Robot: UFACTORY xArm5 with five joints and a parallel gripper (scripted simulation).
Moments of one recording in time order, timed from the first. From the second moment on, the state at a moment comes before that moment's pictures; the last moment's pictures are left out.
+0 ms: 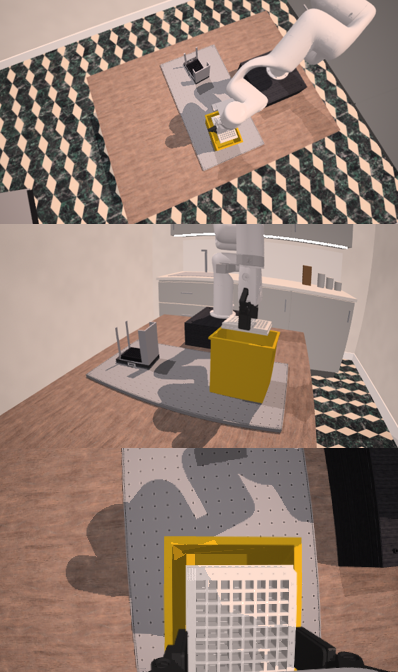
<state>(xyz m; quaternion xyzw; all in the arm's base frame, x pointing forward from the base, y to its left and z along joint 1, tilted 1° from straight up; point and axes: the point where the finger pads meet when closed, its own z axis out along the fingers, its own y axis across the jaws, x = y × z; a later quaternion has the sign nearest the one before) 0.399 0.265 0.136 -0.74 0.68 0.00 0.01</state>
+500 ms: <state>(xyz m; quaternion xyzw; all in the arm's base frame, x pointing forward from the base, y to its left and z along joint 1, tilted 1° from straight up) 0.399 0.265 0.134 -0.74 0.68 0.00 0.01</state>
